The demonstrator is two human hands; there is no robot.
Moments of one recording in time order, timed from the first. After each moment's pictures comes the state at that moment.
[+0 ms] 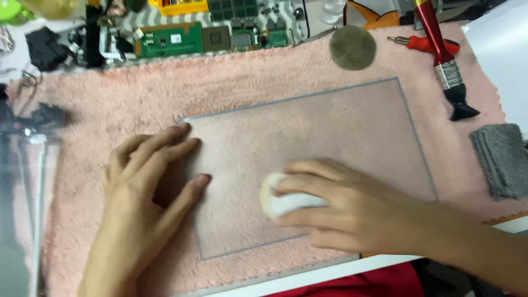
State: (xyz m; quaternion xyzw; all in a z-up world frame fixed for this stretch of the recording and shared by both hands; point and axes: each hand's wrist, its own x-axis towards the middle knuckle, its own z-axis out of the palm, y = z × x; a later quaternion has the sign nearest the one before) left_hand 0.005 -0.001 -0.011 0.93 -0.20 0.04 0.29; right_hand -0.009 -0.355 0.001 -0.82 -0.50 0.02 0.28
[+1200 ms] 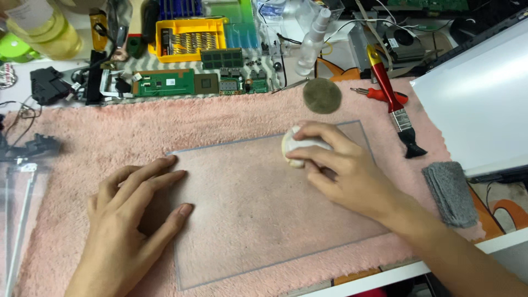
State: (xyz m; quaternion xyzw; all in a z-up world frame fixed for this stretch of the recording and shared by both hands) left_hand 0.003 0.004 -0.026 0.95 -0.18 0.06 0.26; right_hand 0.033 -0.384 -0.006 -0.90 -0.31 -0.06 0.30
